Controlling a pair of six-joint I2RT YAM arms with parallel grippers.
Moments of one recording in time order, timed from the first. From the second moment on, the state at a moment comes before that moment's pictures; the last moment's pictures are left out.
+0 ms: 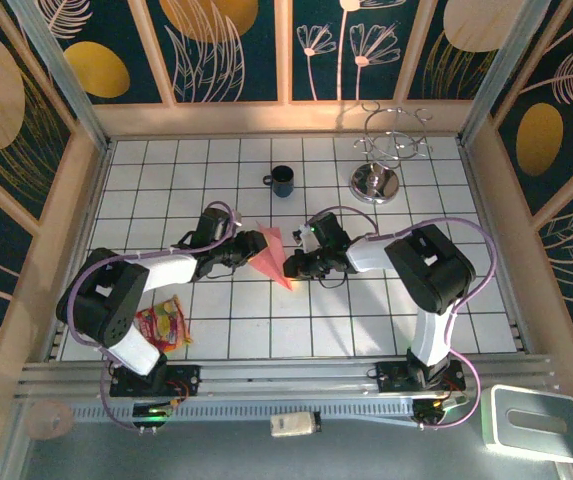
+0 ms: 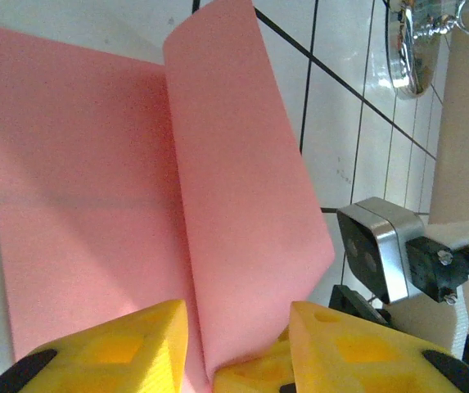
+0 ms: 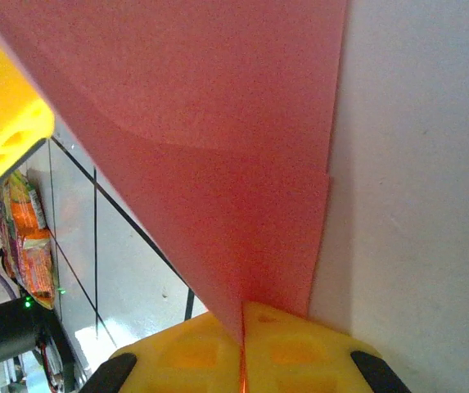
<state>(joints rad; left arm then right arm) -0.48 1.62 0.68 0.23 0.44 -0.99 0.65 1.86 0.84 0.09 -0.66 0.63</state>
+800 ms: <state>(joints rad) -0.53 1.77 0.83 0.04 0.34 -0.88 0.64 1.87 0.84 0.10 -0.69 0.63</state>
